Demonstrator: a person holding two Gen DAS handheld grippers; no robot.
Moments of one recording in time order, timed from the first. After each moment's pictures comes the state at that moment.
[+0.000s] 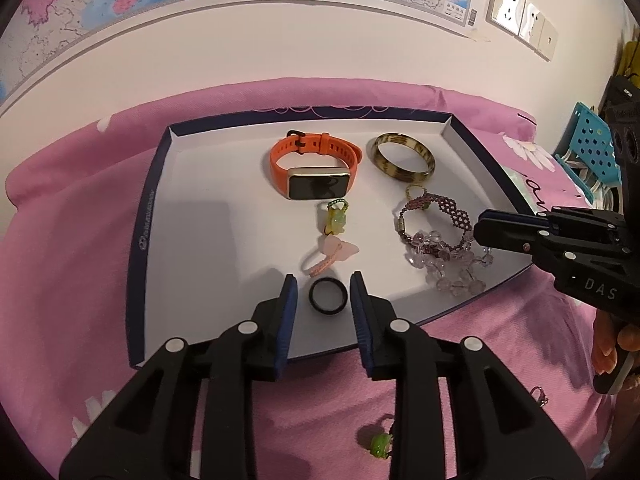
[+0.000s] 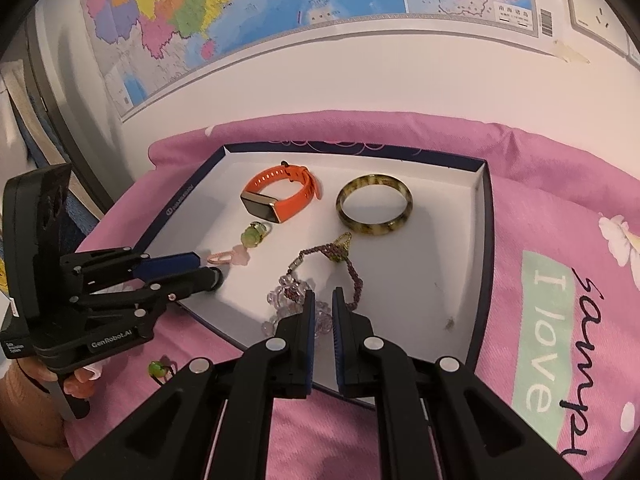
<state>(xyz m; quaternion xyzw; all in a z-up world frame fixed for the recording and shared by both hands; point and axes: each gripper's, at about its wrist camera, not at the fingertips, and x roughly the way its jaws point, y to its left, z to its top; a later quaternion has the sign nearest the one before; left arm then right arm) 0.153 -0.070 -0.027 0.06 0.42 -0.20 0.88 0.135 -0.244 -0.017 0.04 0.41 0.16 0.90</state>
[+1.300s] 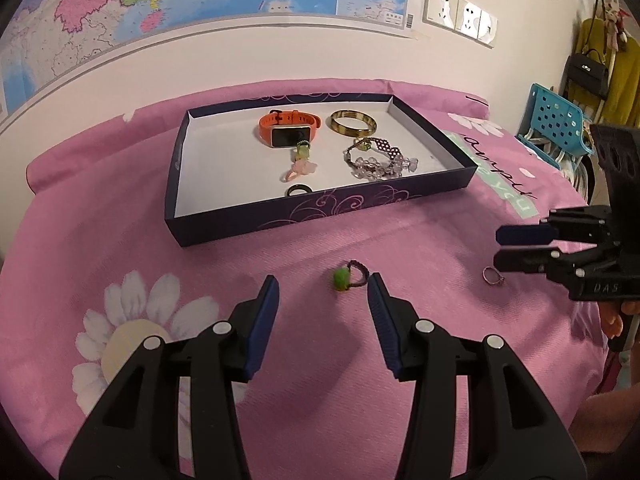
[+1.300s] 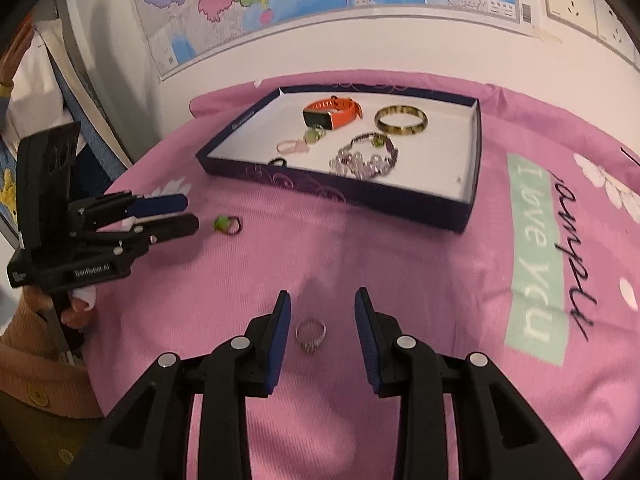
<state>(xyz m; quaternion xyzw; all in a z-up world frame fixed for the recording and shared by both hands) 0.044 -0.035 -0.024 0.07 0.38 -0.24 0.89 0.011 -0.240 -0.030 0.01 0.43 0.19 0.88</state>
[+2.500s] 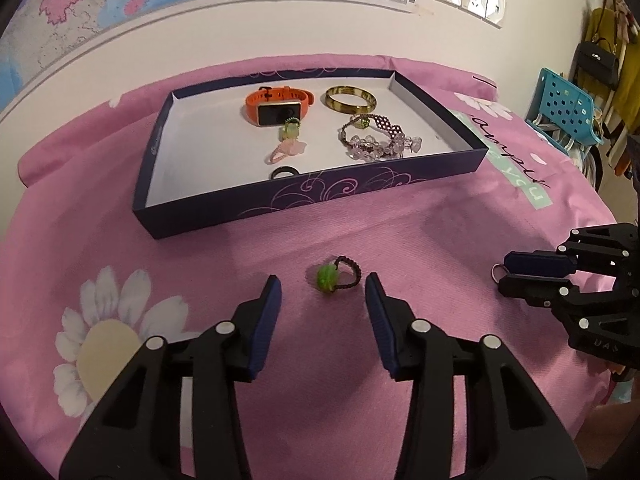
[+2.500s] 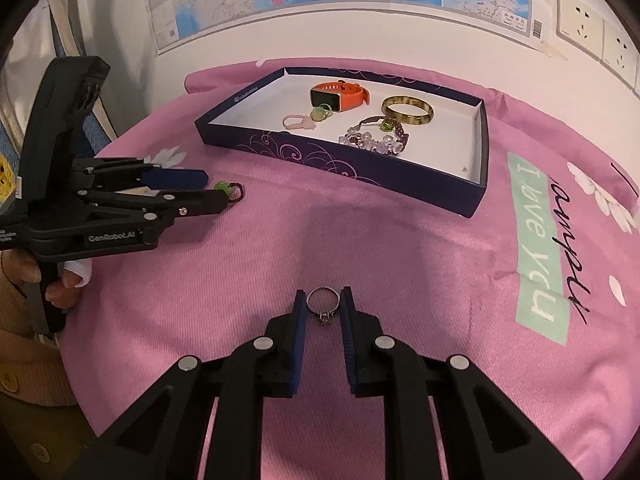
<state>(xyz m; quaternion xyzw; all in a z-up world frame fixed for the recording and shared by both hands) 0.057 -0.057 -0.041 0.08 0.41 -0.23 0.88 -0.003 -0.217 -0.044 -0.04 0.43 0.16 0.89</state>
